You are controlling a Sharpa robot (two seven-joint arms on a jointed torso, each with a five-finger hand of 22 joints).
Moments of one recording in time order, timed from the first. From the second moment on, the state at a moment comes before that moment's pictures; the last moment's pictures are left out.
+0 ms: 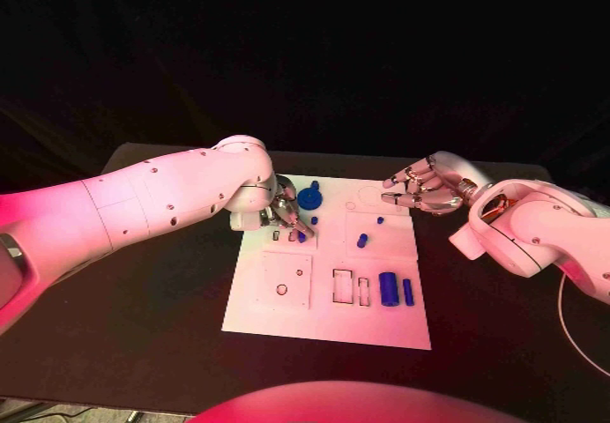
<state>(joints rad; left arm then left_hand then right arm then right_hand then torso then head) 1.32 -0.53 -0.05 1.26 -0.92 0.37 -0.67 1.33 0.09 -0.10 0.23 0.07 0.92 0.03 0.70 0.47 1.26 -0.04 1.11 0.85 1.47 -0.09 1.57 1.31 0.06 1.47 0.02 1.41 1.31 1.10 -0.99 0.13 1.71 -1.01 -0.33 -0.15 1.37 -0.13 0.05 0.28 0.38 1.02 0.13 0.07 0.08 1.21 0.05 0.91 1.02 1.47 -0.03 1.34 1.31 0.05 1.42 0.08 1.37 1.29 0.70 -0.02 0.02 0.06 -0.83</state>
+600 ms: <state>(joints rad) 1.32 -0.52 -0.06 1.25 -0.93 0.38 -0.68 1.28 0.04 -0.04 0.28 0.07 0.92 0.03 0.69 0.48 1.26 -0.03 1.11 0.85 1.47 -0.09 1.57 1.31 0.06 1.47 0.02 1.41 1.31 1.10 -0.99 0.13 1.71 -1.01 -0.33 -0.15 1.37 -0.13 0.05 0.28 0.39 1.02 0.13 0.07 0.08 1.21 0.05 0.91 1.01 1.47 -0.03 1.34 1.31 0.05 1.42 0.08 1.37 1.29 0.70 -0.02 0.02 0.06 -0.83</state>
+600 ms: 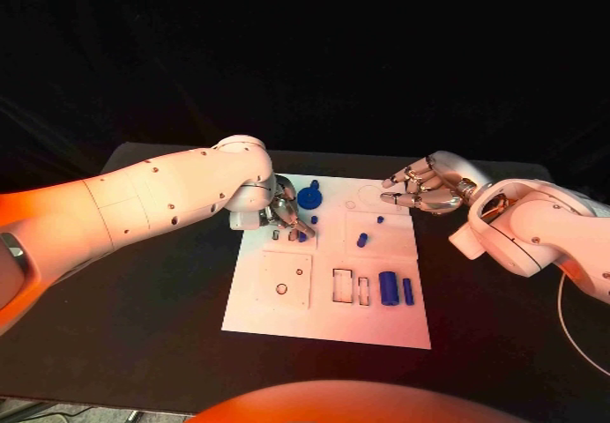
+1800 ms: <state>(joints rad) 1.32 -0.53 -0.06 1.25 -0.93 0.39 -0.68 1.27 -0.15 0.49 0.19 0.26 0.91 0.06 0.55 0.45 1.23 -0.02 1.06 0.84 1.47 -0.08 1.57 1.31 0.06 1.47 0.03 1.40 1.31 1.09 -0.99 0.13 1.71 -1.01 -0.32 -0.15 1.37 -0.13 0.05 0.28 0.39 1.02 0.13 0.07 0.08 1.21 0.05 0.91 1.01 1.47 -0.03 1.34 1.31 0.05 1.42 0.08 1.37 1.29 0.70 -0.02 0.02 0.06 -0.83</state>
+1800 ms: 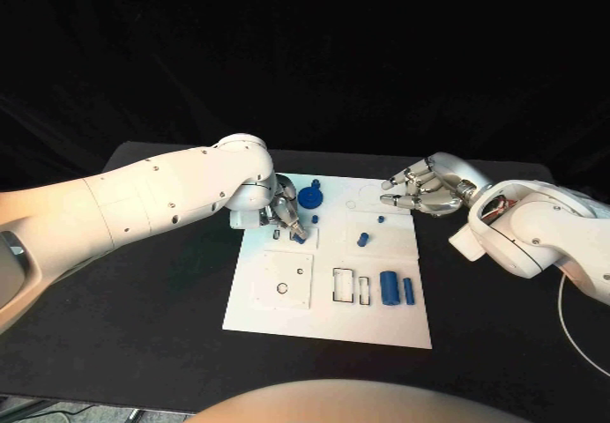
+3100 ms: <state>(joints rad) 1.28 -0.68 -0.06 1.43 -0.87 0.03 -0.66 1.17 -0.19 0.53 0.16 0.53 0.95 0.05 0.63 0.56 1.31 -0.03 1.08 0.90 1.47 -0.08 1.57 1.31 0.05 1.47 0.03 1.43 1.31 1.08 -0.99 0.13 1.70 -1.01 -0.32 -0.14 1.37 -0.13 0.04 0.28 0.40 1.02 0.13 0.07 0.08 1.21 0.05 0.91 1.01 1.47 -0.03 1.34 1.31 0.05 1.42 0.08 1.36 1.29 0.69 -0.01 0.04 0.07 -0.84</state>
